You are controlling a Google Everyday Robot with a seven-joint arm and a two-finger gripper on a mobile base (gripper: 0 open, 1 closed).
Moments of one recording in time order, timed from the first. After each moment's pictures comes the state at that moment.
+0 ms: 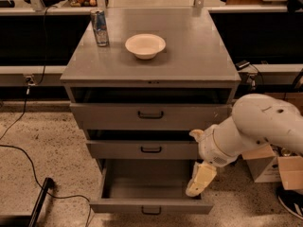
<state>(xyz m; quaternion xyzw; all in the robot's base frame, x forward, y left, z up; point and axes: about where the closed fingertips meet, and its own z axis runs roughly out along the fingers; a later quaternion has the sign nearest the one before) 0.434 -0.119 0.700 -0.62 0.75 0.11 0.20</state>
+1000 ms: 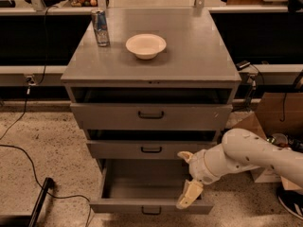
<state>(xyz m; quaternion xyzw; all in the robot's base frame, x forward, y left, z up) 0.445 -0.099 0.568 -0.61 0.72 0.22 0.24</state>
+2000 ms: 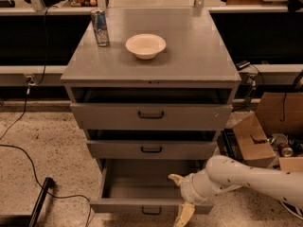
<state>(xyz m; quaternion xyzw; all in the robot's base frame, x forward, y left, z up) 0.420 -0.084 0.436 -0.67 0.67 0.23 0.22</state>
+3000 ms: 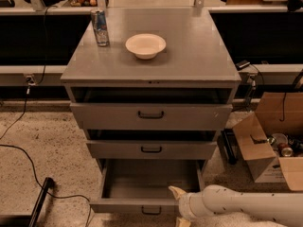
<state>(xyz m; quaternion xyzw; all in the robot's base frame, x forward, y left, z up) 0.419 -0.086 0.325 -0.68 0.66 0.16 0.27</state>
